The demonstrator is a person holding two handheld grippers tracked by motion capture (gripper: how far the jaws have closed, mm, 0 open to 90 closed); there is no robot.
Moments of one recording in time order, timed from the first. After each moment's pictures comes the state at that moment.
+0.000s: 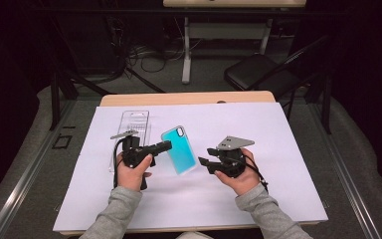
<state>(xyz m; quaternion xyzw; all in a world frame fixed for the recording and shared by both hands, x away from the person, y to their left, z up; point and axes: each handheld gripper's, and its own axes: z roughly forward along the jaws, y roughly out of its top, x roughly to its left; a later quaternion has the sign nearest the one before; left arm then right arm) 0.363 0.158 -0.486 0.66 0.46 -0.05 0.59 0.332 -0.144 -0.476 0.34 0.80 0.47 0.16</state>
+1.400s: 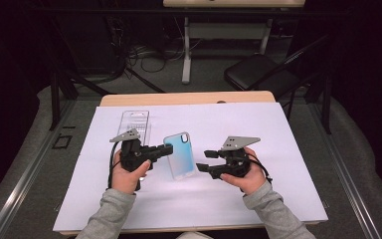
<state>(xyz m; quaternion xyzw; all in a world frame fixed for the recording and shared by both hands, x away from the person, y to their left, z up) 0.350 0.158 -0.468 0.73 0.34 -0.01 0.59 0.334 -0.155 -0.472 0.27 0.81 0.52 0.07</state>
